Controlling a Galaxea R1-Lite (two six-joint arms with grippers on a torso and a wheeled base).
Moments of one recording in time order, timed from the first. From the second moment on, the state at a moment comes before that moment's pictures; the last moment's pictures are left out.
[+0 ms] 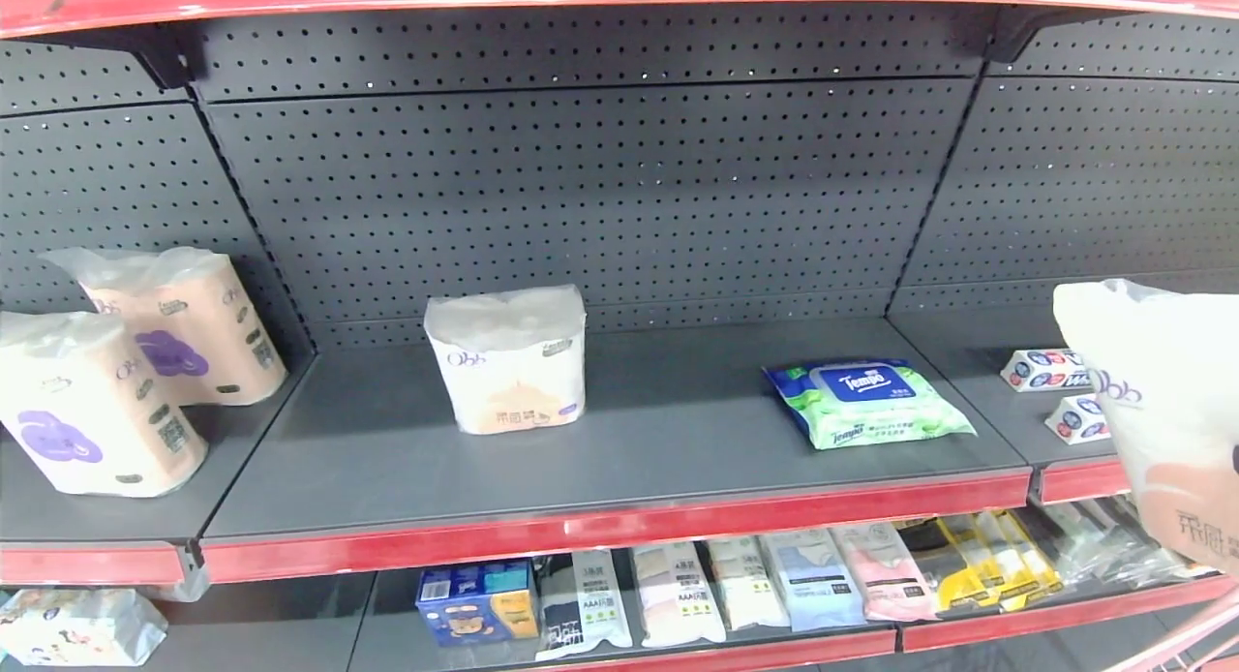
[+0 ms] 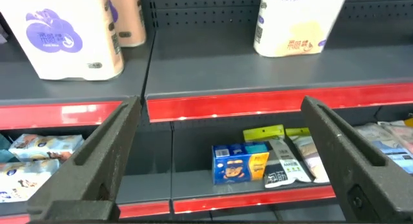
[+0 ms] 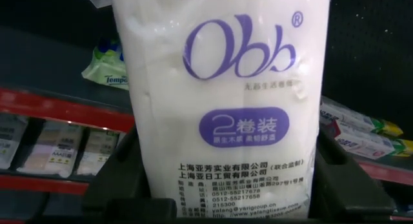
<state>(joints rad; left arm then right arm) 0.00 0.00 0.00 0.00 -0.01 0.00 -0.03 0.70 -0.39 -0.24 -0.01 -0.42</state>
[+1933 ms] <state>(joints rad) 0.10 1.12 -0.42 -0.48 -0.47 0.06 -0.07 0.72 -0.45 -0.17 0.06 -0.19</state>
